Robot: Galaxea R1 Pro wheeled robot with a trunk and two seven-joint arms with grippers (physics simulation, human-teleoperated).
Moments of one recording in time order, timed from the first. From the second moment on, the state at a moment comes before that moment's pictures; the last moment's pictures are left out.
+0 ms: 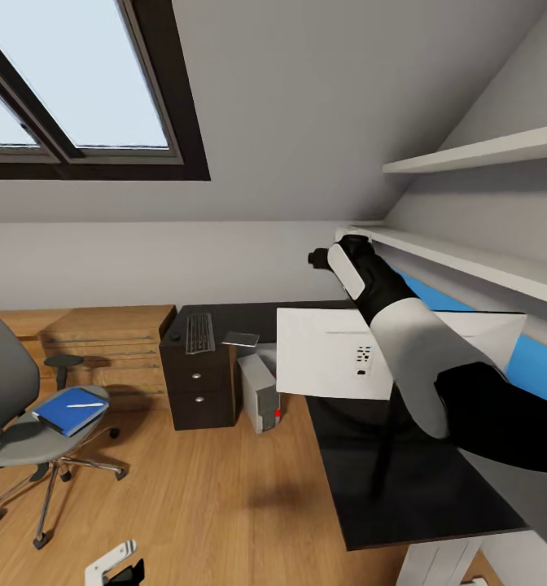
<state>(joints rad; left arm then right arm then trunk) -0.12 0.16 -0.18 -0.77 0.72 0.00 0.30 -1.45 0.15 0.20 -0.56 -0.42 0.63 -0.45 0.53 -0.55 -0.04</state>
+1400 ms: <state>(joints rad) -0.12 0.15 -0.19 -0.77 0.72 0.00 0.30 -1.44 0.14 0.21 -0.44 -0.41 0.62 -0.46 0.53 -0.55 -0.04</state>
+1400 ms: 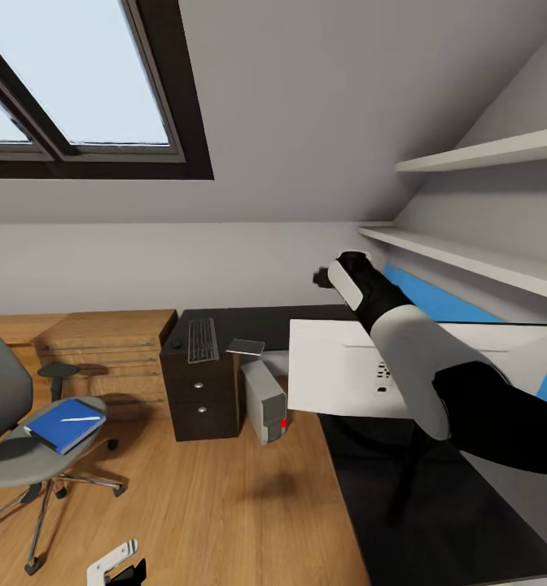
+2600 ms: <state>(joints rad) -0.12 0.15 -0.19 -0.78 0.72 0.00 0.30 -1.44 0.14 0.21 -0.37 -0.42 0.67 -0.53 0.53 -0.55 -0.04</state>
